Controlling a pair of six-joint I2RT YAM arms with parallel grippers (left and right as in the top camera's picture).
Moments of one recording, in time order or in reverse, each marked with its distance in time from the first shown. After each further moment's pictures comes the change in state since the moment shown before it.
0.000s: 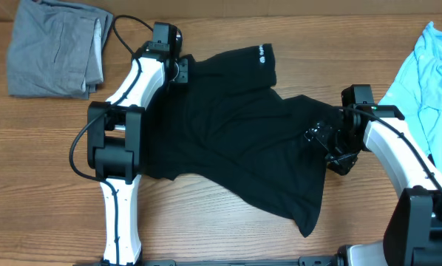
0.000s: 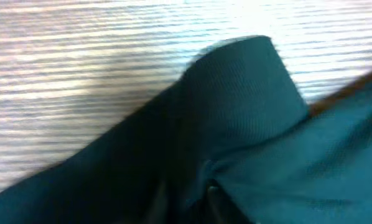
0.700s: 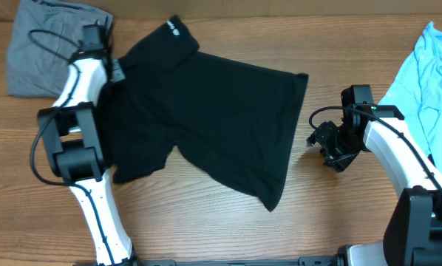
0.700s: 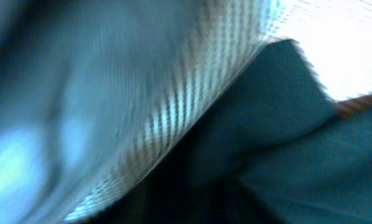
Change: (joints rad) left arm 0.317 0.001 0.002 -0.042 -0.238 -0.171; right arm 0.005 0.000 0.000 -0.008 -0.004 0.003
